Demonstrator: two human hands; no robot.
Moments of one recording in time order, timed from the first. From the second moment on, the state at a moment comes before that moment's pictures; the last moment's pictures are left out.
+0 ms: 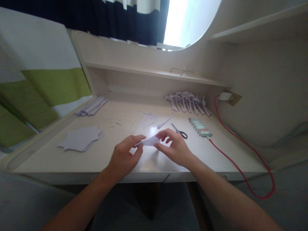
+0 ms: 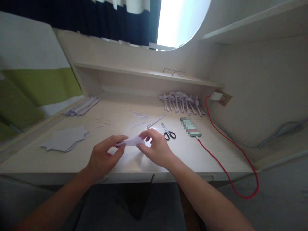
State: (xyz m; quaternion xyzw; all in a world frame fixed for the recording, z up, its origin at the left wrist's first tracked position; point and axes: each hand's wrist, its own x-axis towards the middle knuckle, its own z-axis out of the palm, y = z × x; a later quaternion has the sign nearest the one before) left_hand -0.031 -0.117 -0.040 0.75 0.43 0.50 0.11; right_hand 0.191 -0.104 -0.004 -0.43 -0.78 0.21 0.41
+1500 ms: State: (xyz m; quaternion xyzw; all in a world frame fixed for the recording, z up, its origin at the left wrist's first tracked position) left_hand -0.017 -0.139 -0.049 0.81 0.49 0.28 0.15; right_hand 0.204 -0.136 -0.040 -0.53 -0.82 0.10 0.17
